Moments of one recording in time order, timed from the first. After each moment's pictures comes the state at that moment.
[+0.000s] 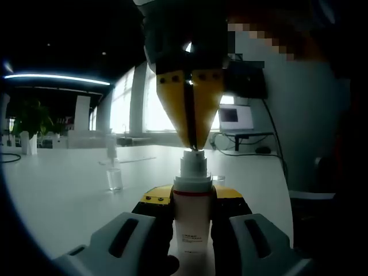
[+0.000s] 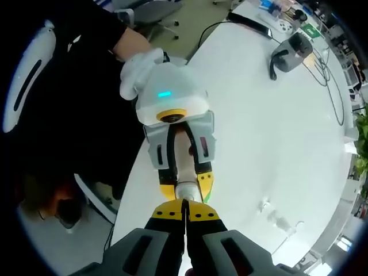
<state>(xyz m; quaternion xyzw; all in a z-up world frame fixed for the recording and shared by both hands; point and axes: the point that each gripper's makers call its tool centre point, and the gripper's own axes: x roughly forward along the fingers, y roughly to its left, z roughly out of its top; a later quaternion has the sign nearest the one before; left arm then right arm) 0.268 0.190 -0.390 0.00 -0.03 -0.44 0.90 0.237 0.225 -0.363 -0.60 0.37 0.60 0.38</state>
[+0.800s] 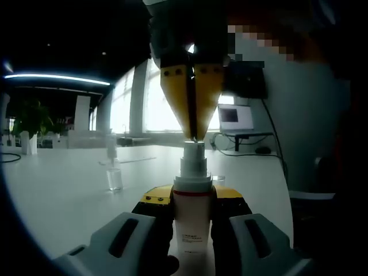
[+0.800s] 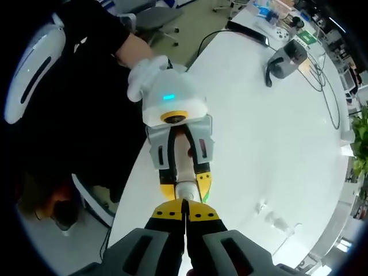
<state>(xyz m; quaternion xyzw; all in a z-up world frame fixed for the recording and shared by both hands) 0.267 0.190 -0.390 0.00 -0.03 -0.44 0.90 0.237 0.225 -0.356 -0.59 0.35 0.61 0.40</state>
